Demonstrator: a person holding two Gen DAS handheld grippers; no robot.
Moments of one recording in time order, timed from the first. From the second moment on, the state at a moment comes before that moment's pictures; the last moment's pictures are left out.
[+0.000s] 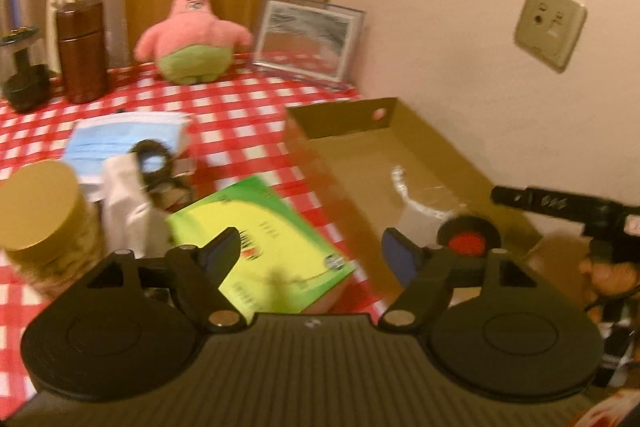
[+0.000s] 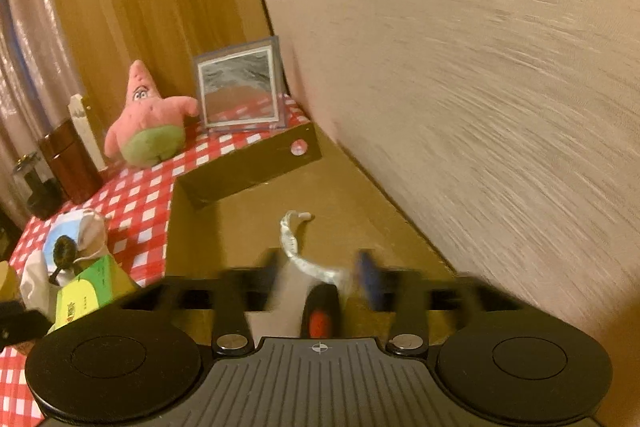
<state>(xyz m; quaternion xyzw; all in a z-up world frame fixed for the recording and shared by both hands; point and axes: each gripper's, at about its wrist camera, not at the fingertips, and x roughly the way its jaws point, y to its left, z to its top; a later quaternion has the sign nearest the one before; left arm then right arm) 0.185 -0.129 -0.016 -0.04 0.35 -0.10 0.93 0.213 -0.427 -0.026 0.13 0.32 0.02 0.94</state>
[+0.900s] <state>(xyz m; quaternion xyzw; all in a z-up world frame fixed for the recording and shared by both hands) 0.100 -0.018 -0.022 -0.02 0.35 0.01 0.94 0.149 -0.290 0.012 0.02 0.30 0.16 0.94</state>
